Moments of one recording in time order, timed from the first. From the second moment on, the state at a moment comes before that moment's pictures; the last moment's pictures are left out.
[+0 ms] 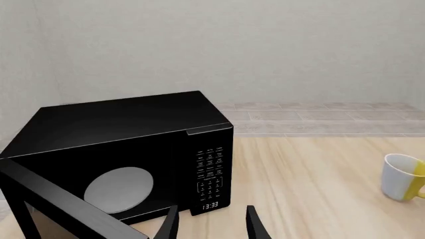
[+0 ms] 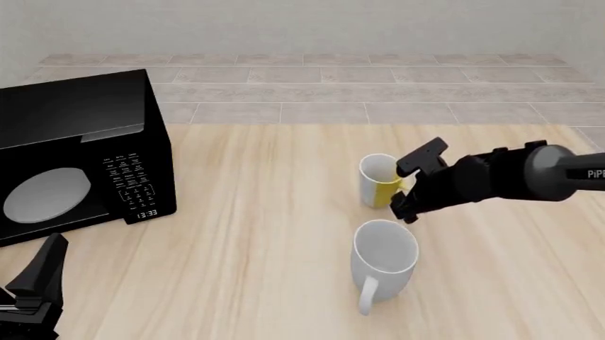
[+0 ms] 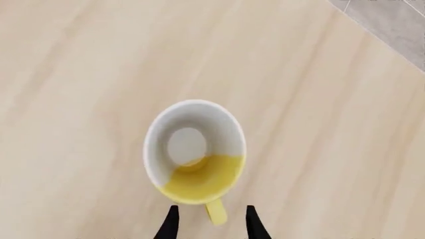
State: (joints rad) left arm 0.00 0.01 0.00 -0.01 0.00; right arm 0.22 1.77 -0.92 0.18 -0.36
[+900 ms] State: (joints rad) left arm 0.00 0.01 0.00 -0.01 0.00; right arm 0.26 1.41 -0.90 0.32 -0.34
